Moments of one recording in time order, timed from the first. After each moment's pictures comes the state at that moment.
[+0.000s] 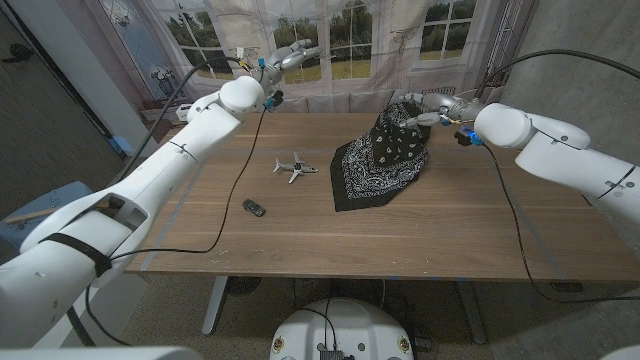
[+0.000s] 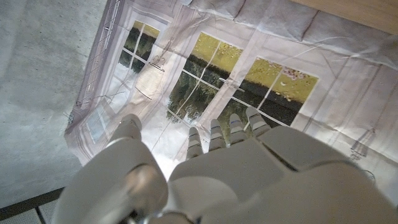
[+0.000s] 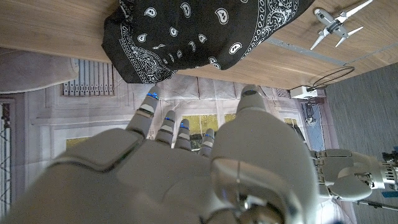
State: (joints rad) left arm 0.37 0.59 0.58 -1.58 -0.13 0.28 0.06; left_hand 0.39 0.05 0.28 -0.04 0.18 0.03 -0.12 0.18 0.19 -0.01 0.08 0.21 0.22 -0.01 0.17 0.19 0.20 -0.13 0.21 0.38 0.22; right arm -0.62 -1.07 -0.56 -1.99 -0.12 -0.38 0.18; right_hand 0.86 0.12 -0.01 -0.11 0.32 0.03 -0.20 0.20 0.20 -0.01 0.05 0.21 0.25 0.02 0.09 0.24 0.25 0.26 0.21 0.22 0.18
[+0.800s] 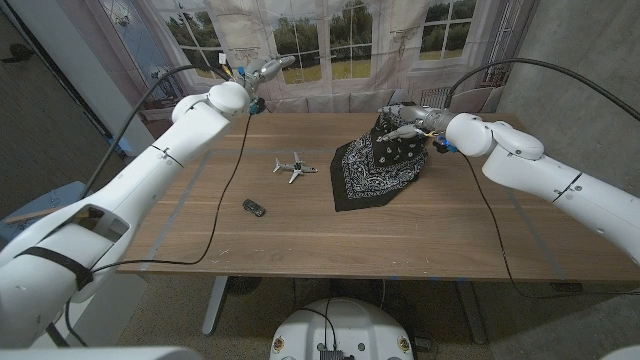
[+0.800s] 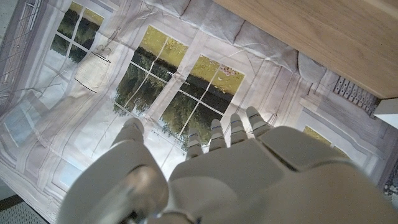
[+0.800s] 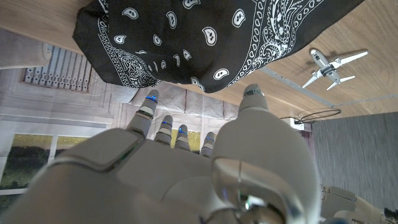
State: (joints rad) left arm 0.44 0.65 0.51 -1.73 -0.20 0.56 0.17; left_hand 0.35 0.07 0.28 -0.02 0.18 0.02 -0.11 0.18 0.19 -0.01 0.10 0.21 0.22 -0.02 0.18 0.19 0.20 -0.13 0.21 0.38 0.22; right arm -0.54 -0.93 -0.69 -1.89 -0.39 -0.34 0.29; right_hand 0.85 0.11 -0.01 -0.11 0.31 -0.03 -0.22 0.18 0.20 -0.09 0.06 0.20 0.26 -0.03 0.12 0.22 0.25 0.22 0.21 0.20 0.18
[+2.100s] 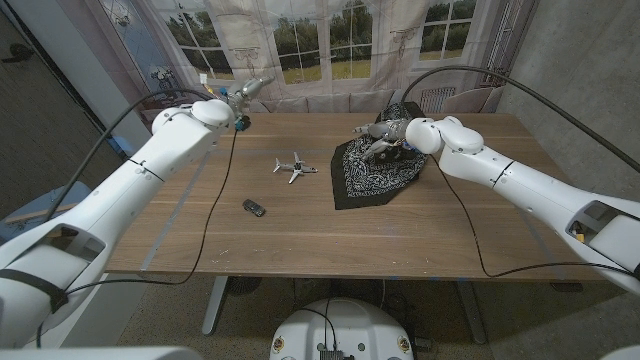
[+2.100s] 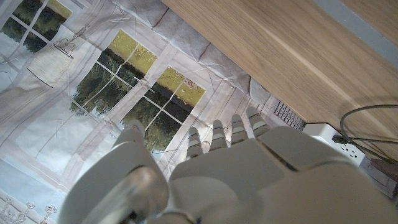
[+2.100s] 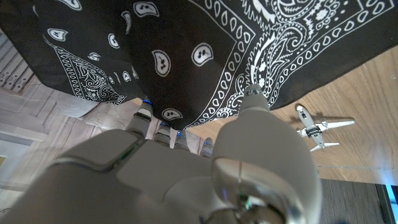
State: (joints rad) left arm 0.53 0.72 0.44 -1.80 -0.36 0.64 0.23; left_hand 0.33 0.08 0.28 -0.02 0.18 0.02 -0.10 0.18 0.19 -0.03 0.11 0.21 0.22 -0.03 0.19 0.19 0.20 -0.13 0.21 0.38 0.22; right arm -0.33 -0.68 -0.91 -1.57 -0.63 -0.23 0.48; right_hand 0.85 0.11 -0.01 -0.11 0.30 -0.12 -0.22 0.18 0.20 -0.14 0.08 0.20 0.26 -0.05 0.14 0.21 0.24 0.22 0.21 0.20 0.18
